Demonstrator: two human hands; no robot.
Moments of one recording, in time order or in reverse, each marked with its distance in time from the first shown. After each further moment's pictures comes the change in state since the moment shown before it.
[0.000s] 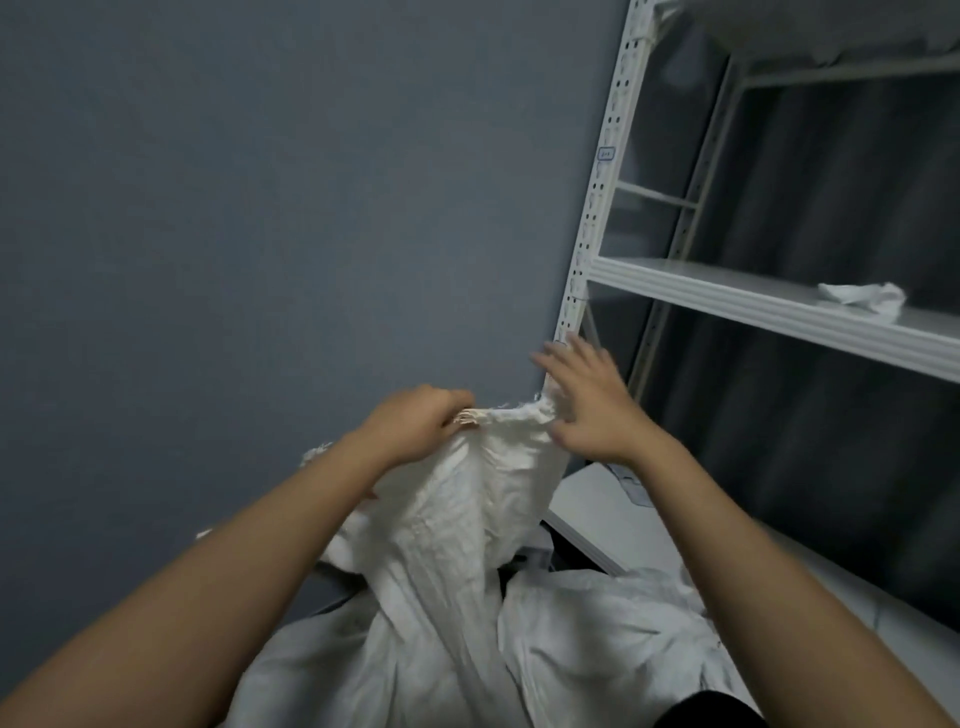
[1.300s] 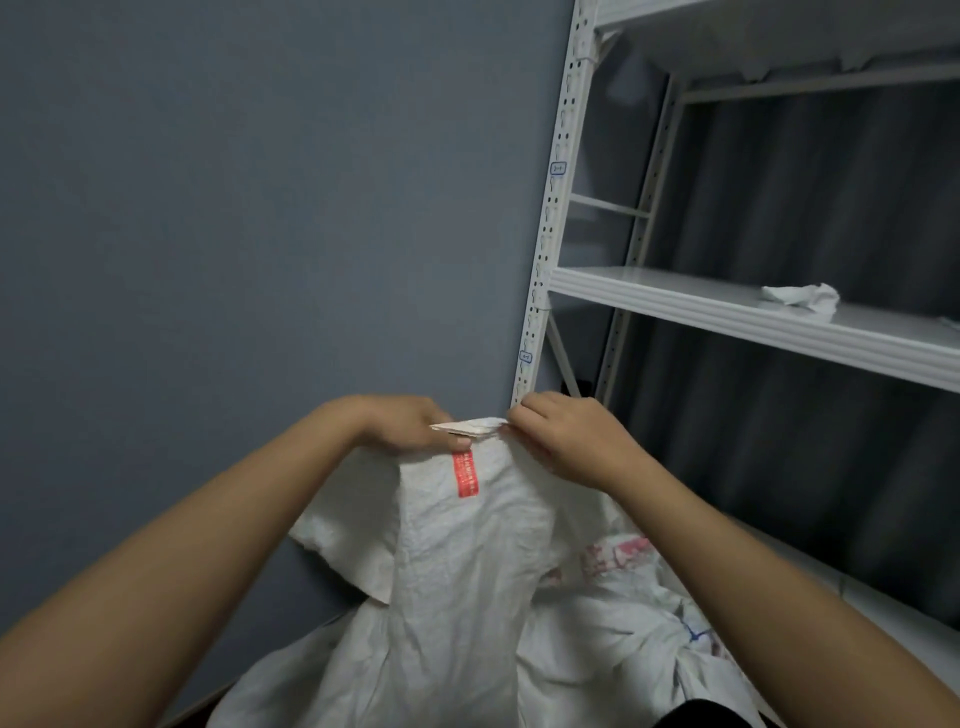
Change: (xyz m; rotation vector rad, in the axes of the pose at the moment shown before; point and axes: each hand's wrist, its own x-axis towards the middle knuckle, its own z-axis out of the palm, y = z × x) left_hand 0.031 0.027 -0.035 -0.305 -0.510 -0.071; right_hand -0.018 0.015 0.000 -0.359 0.320 -0.431
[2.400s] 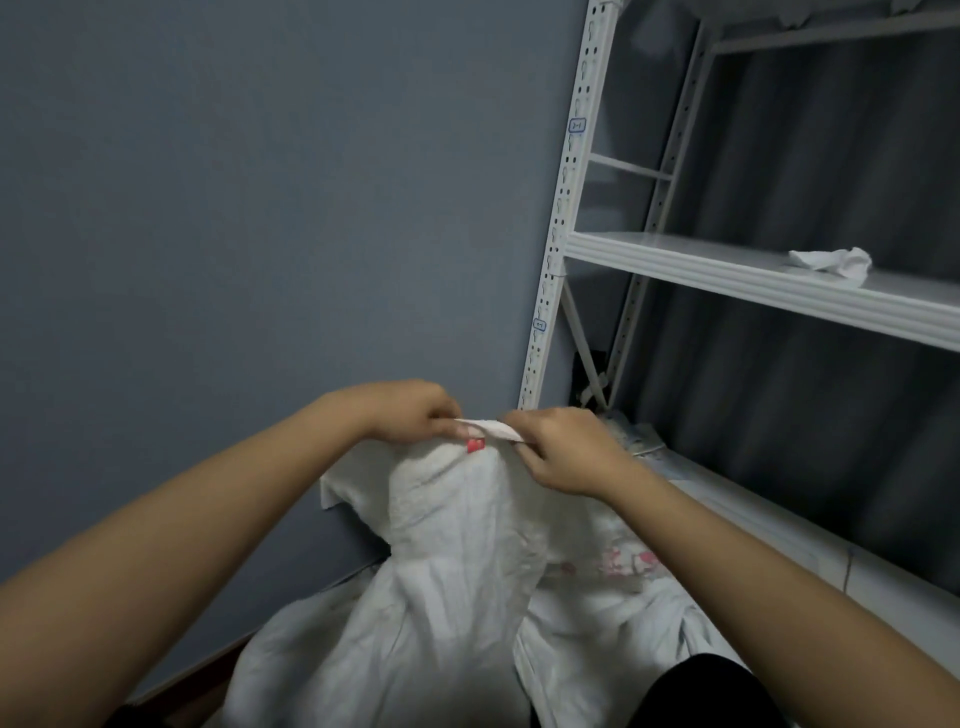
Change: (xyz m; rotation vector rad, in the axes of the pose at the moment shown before) left_hand -0.017 -0.012 0.023 0.275 0.043 0.058; right_hand -0.015 -0.037 0.026 0.239 -0.223 0.190
